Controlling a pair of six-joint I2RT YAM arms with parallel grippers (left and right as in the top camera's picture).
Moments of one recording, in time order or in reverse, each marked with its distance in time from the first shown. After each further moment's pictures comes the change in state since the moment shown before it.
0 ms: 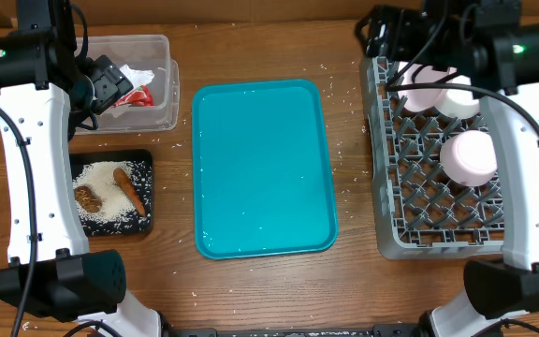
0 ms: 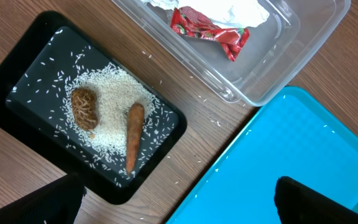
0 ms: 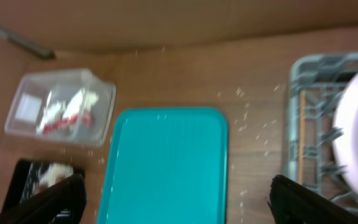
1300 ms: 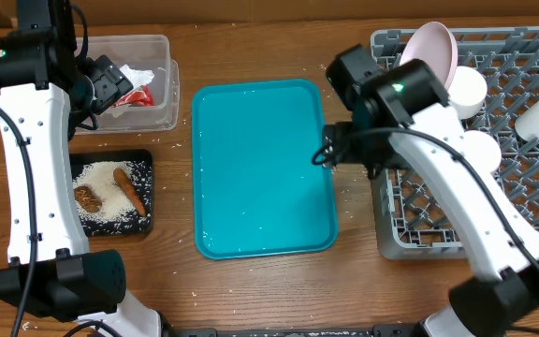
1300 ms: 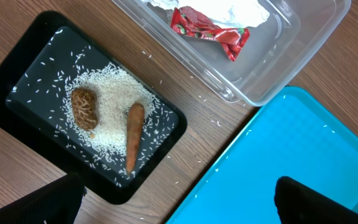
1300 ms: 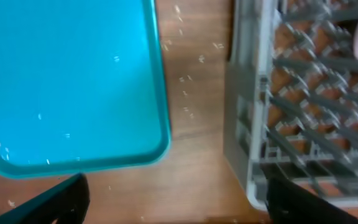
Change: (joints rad) left arm 0.000 0.000 0.000 0.000 0.000 0.000; right arm 0.330 -0.048 -0.248 -0.519 0.397 0.259
